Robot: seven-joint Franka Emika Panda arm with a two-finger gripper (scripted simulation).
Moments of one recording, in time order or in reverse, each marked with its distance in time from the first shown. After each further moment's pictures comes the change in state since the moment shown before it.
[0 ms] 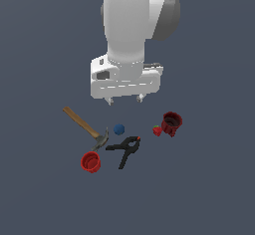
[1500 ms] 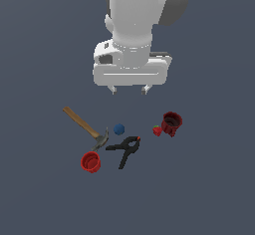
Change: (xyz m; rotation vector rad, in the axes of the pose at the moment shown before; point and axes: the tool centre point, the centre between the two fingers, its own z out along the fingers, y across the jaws) arm -0.010 -0.015 -0.031 -0.001 -0.026 0.127
